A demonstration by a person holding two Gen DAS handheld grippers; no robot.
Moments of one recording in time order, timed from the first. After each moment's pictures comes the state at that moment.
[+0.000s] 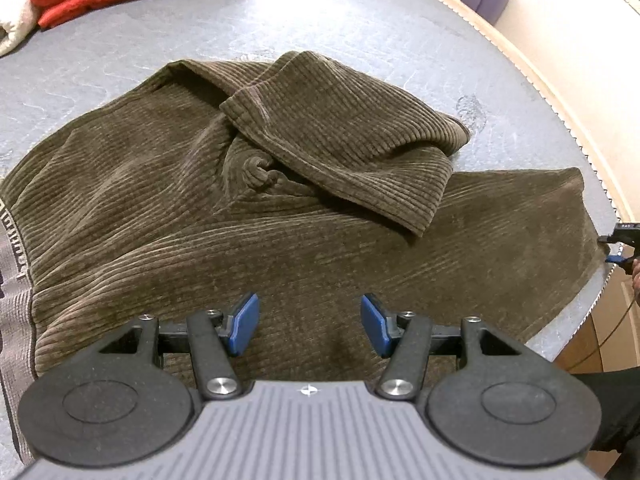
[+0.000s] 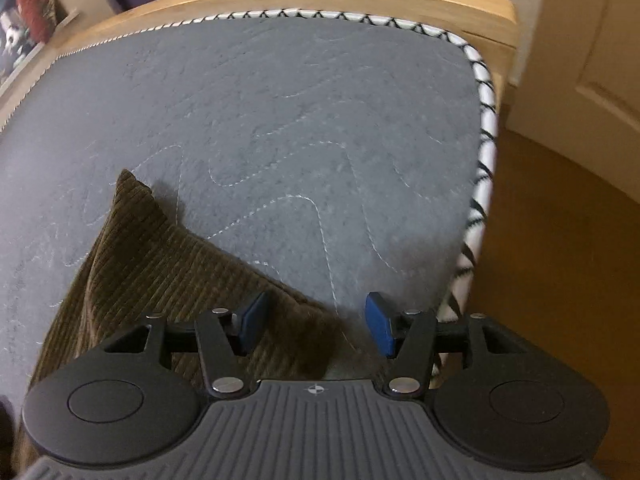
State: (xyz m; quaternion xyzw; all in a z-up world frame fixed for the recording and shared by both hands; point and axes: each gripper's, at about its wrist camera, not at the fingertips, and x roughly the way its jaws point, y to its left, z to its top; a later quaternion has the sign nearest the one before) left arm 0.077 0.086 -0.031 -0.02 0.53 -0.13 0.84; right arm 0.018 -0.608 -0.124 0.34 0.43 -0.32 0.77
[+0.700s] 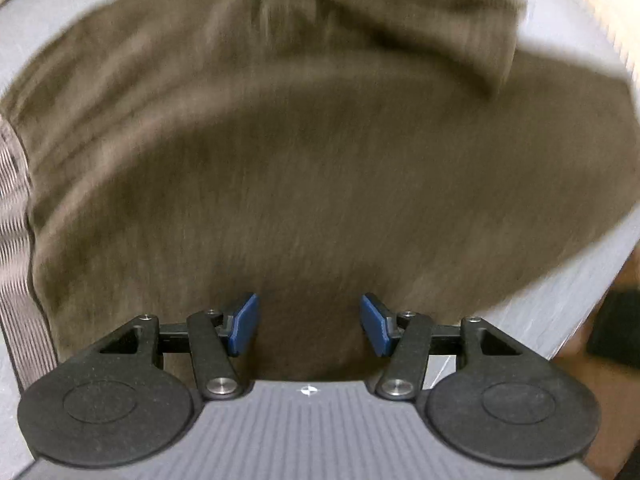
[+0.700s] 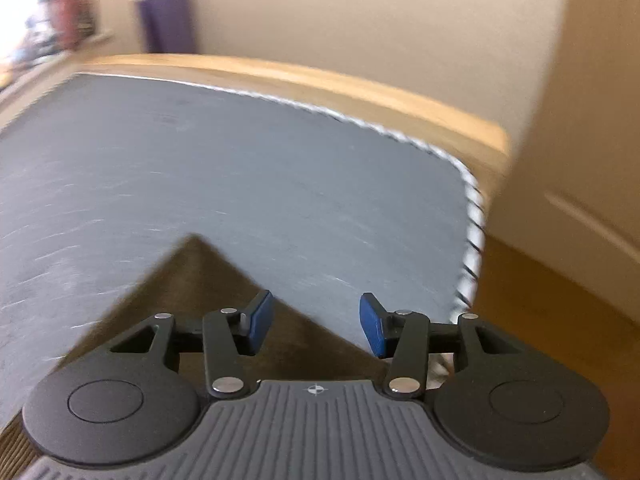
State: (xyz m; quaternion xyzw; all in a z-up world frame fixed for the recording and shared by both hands) left arm 0.052 0.105 -0.110 0.07 0.66 -0.11 0.74; right arm 0.063 -0.526 -0.063 0.18 0.36 -0.35 0.85
